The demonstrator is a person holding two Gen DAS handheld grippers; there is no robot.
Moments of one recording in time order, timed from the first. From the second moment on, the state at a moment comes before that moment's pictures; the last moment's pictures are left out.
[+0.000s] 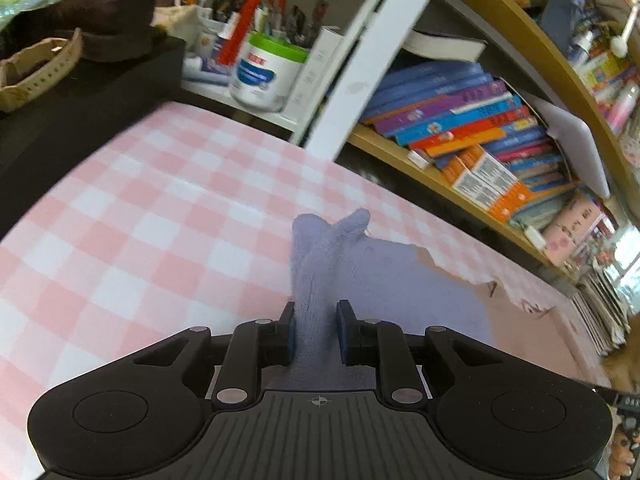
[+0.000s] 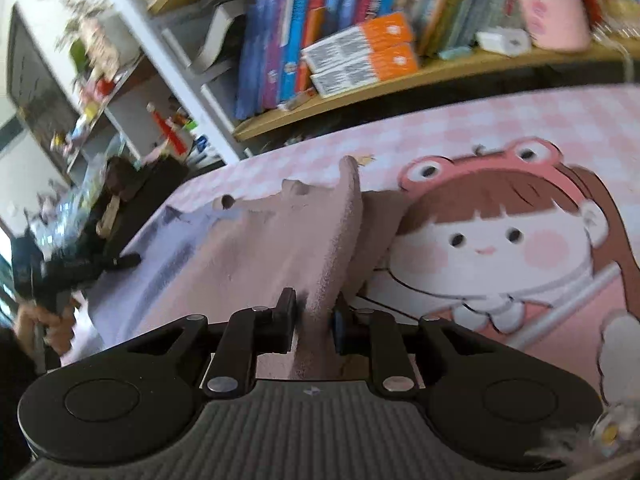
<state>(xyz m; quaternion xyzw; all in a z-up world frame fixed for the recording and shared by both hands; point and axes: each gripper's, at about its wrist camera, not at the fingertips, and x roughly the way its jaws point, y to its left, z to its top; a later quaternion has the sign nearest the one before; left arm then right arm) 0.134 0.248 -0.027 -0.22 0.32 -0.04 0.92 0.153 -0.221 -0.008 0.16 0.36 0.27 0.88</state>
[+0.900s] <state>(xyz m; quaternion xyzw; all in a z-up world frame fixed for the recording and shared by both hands) 0.006 0.224 -0.012 -0.48 0.28 0.10 0.83 0.128 -0.224 0.006 -0.09 0.25 0.39 0.88</state>
